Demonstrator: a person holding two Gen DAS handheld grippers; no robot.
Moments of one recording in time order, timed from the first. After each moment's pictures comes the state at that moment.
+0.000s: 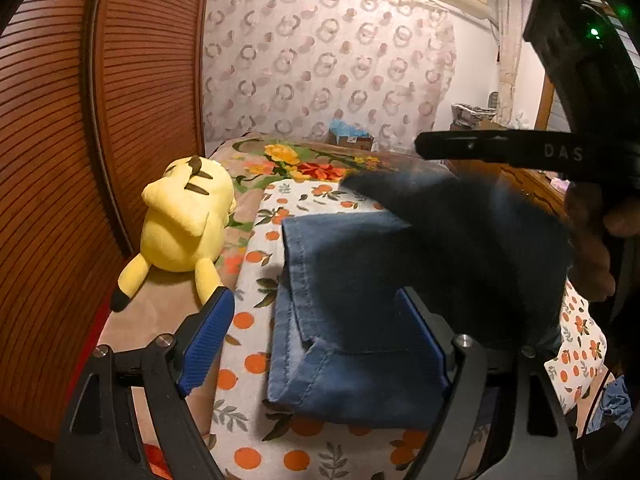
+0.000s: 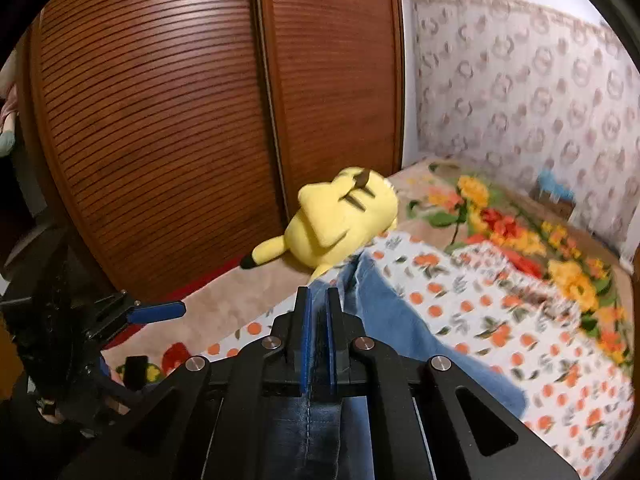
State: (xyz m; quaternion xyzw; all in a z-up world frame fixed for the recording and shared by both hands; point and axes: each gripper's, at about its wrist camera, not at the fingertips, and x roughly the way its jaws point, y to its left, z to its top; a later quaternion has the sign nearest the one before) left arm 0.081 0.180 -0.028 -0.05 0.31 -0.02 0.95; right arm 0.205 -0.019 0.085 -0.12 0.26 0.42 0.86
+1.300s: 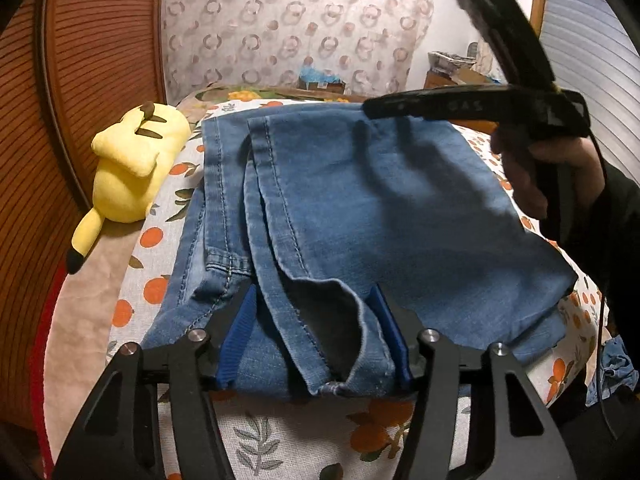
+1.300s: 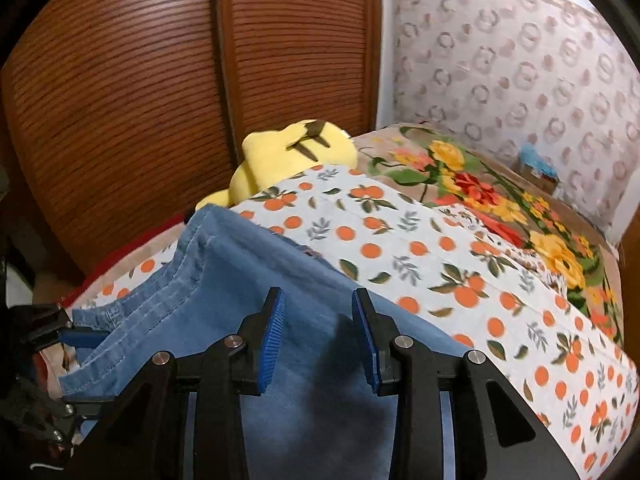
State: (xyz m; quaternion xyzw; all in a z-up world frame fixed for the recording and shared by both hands) left arm 0.085 0.120 -0.098 -0.03 0.39 -0.08 0.92; right arm 0.223 0.010 0.008 -0.18 0.28 0.37 0.86
